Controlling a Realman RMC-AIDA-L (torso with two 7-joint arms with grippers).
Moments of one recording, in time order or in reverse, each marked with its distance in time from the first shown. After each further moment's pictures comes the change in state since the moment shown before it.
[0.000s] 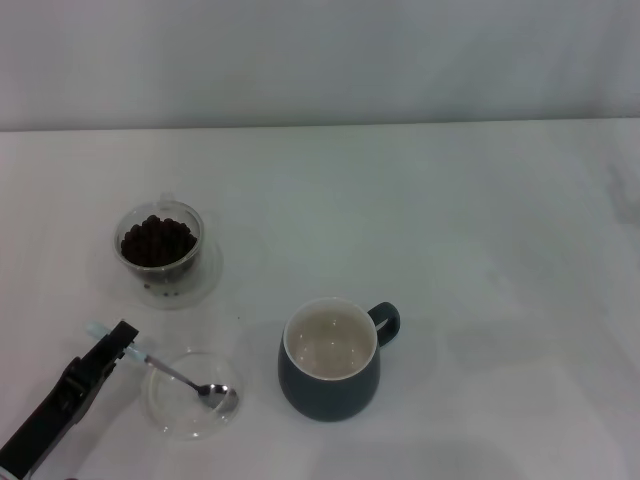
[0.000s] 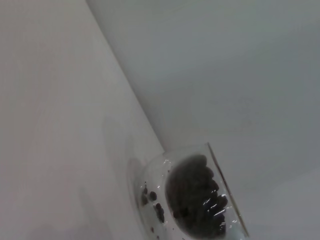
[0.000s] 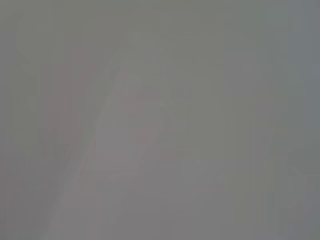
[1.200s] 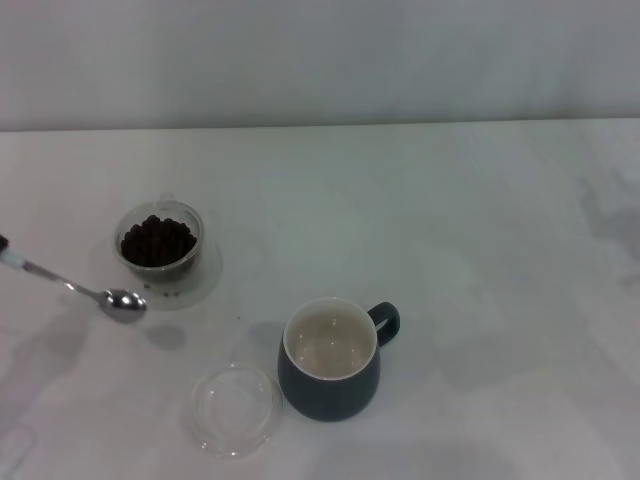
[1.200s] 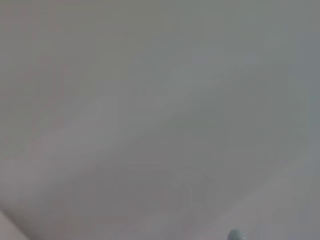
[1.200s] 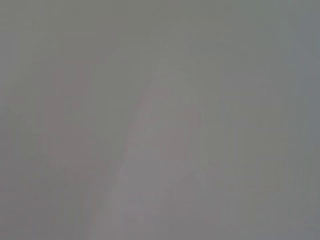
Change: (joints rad) left arm 0.153 0.038 0.003 0.457 0.009 0.231 -0.164; right arm -0.001 0.001 -0.087 0.035 -0.001 -0.073 -0.001
